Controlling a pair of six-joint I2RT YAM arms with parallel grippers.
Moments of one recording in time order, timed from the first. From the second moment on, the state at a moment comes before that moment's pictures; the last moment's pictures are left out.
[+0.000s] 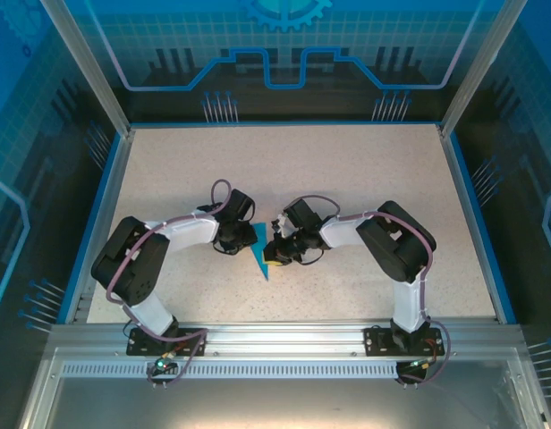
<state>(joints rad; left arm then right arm) -0.49 1.67 0.88 -0.43 0.09 -0.95 0.71 1.96 0.97 -0.02 -0.74 0.84</state>
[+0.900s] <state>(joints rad) -0.49 1.56 0.76 -0.19 0.20 -0.95 0.69 1.98 0.99 -0.04 -0.79 0.82</state>
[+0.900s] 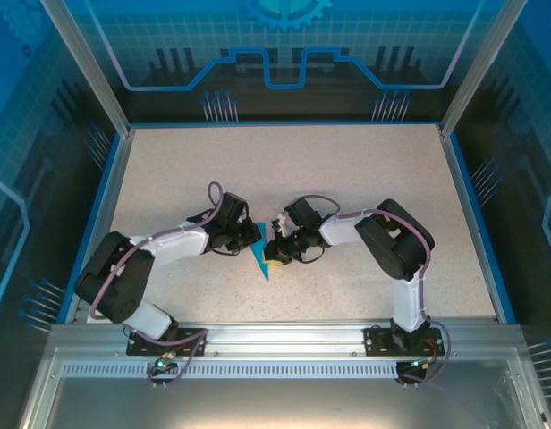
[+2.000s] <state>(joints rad) -0.49 1.66 0.78 -0.20 0.13 -0.95 0.69 1.98 1.01 -0.08 -0.80 0.78</state>
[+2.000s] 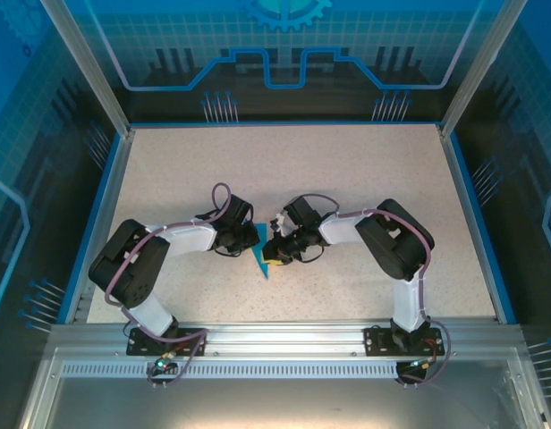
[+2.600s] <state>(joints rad) -0.49 1.66 0.78 -0.20 0.13 -0.95 0.73 1.92 0.98 -0.14 -0.76 0.76</state>
